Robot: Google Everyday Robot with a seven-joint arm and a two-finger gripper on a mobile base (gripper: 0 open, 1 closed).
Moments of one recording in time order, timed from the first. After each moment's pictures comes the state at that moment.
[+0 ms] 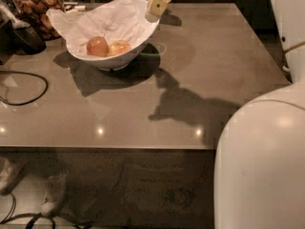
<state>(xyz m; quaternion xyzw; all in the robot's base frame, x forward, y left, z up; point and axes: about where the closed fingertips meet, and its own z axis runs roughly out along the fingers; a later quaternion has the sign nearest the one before) 0.646 -0.006 1.065 -0.67 0.67 0.08 0.31</state>
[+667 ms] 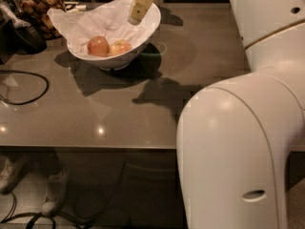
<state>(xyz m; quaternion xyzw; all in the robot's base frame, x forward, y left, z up) 0.679 0.026 1.040 -0.67 0.68 0.09 0.29</state>
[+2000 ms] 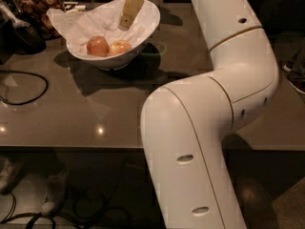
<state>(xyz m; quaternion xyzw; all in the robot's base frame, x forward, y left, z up) 0.722 0.059 0.999 -0.66 0.70 0.08 0.27</state>
